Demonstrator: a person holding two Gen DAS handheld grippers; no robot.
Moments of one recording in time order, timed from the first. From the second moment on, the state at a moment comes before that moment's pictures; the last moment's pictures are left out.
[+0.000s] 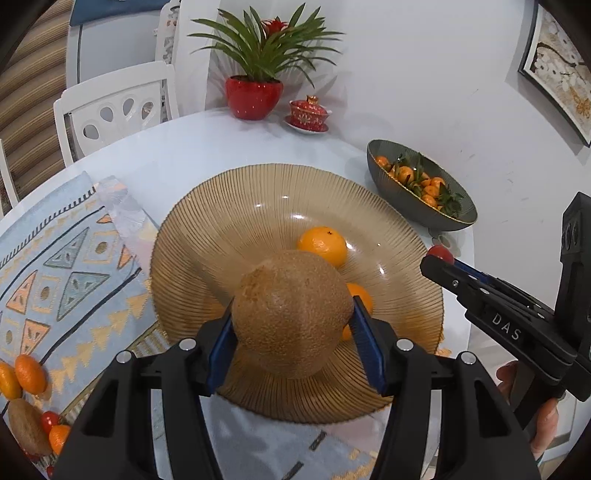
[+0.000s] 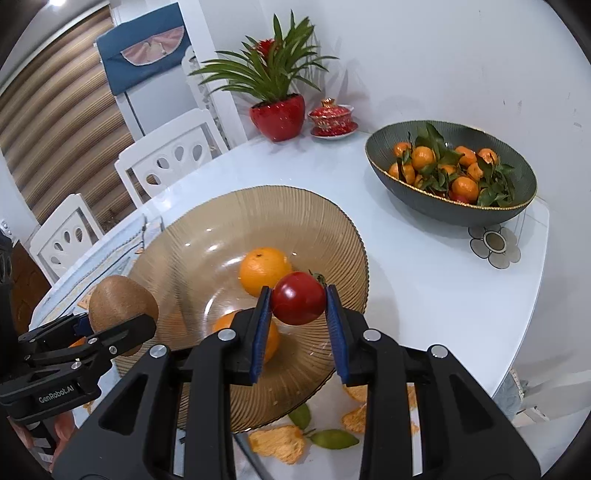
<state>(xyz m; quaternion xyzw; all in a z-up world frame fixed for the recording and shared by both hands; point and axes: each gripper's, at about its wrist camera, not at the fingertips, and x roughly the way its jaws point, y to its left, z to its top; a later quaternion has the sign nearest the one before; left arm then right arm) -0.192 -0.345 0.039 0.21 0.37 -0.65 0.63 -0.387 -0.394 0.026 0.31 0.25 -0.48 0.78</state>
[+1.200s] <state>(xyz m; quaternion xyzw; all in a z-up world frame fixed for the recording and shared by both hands) -0.177 -0.309 0.058 0.18 0.36 -0.66 0.63 -0.374 -0.369 0.036 0.32 0.25 -0.47 0.78</state>
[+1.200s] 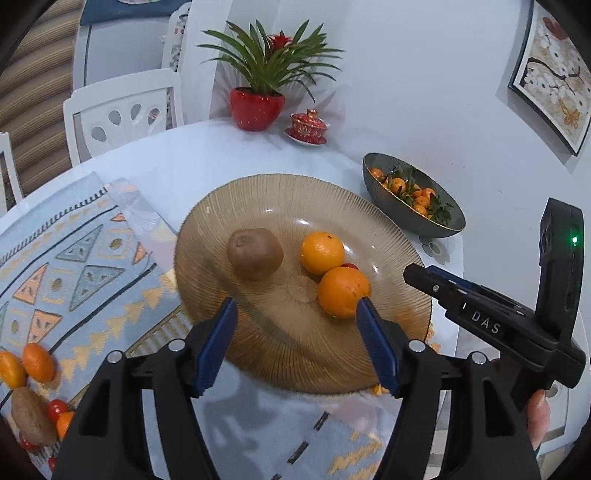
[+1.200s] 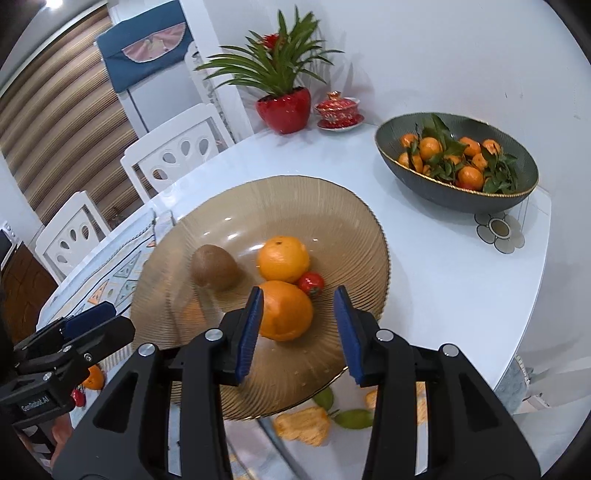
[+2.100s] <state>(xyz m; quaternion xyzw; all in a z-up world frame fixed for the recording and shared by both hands) -0.049 -0.092 0.118 0.09 0.30 -0.58 0.75 -0.227 -0.233 0.069 0.21 0.29 -0.36 0.86</state>
